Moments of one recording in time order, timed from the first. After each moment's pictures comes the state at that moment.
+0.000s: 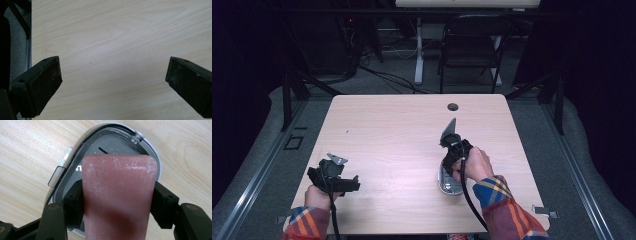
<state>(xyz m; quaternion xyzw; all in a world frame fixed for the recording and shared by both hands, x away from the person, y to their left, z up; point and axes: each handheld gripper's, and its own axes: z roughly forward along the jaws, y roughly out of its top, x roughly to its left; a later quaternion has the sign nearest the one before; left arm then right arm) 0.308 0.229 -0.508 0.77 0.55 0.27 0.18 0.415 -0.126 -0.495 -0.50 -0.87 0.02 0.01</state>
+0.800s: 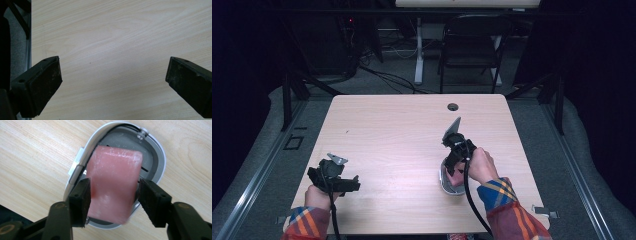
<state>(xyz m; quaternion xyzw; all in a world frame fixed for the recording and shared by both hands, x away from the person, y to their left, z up) 0.308 0.229 -0.508 0.77 0.55 0.26 0.17 0.404 -0.134 -0.482 -0.50 -0.87 -0.02 0.03</state>
